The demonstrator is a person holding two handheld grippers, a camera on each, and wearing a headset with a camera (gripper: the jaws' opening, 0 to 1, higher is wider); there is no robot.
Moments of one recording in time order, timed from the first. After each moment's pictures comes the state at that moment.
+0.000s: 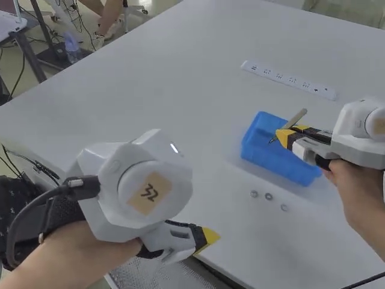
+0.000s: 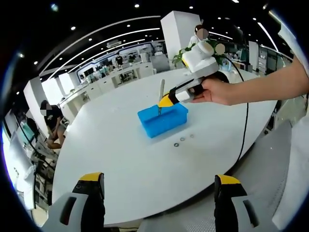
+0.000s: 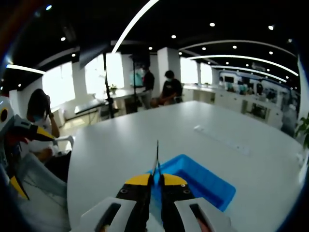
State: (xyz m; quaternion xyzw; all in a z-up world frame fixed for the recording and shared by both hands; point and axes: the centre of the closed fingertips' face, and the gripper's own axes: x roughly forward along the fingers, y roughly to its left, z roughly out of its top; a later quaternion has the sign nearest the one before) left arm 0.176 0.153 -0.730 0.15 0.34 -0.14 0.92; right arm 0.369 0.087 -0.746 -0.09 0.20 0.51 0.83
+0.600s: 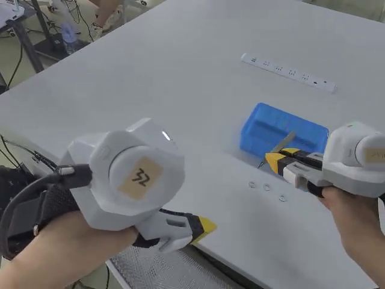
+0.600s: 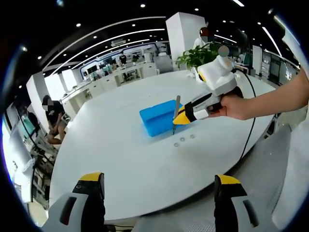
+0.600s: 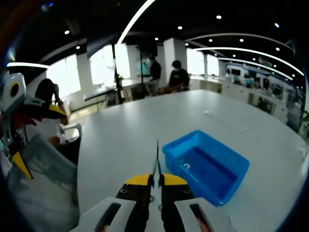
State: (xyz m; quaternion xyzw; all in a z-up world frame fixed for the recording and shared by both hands) left arm 0.170 0.154 -0.732 0.13 0.34 -0.13 0.92; right arm 0.320 0.074 -0.790 -0.11 0.25 0.52 0.81
